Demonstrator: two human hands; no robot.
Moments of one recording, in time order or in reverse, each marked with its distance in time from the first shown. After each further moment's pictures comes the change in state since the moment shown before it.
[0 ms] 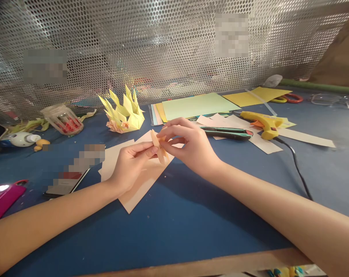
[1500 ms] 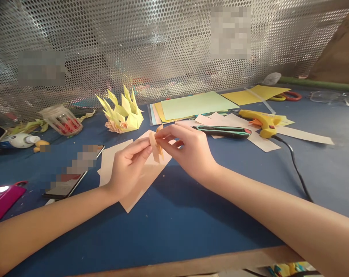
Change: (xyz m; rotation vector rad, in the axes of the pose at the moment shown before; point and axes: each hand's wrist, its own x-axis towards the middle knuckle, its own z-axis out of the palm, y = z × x) left_hand -0.007 0.005 0.003 0.244 -0.028 0.356; right_hand -0.006 -0.012 0.009 -0.092 0.109 -0.001
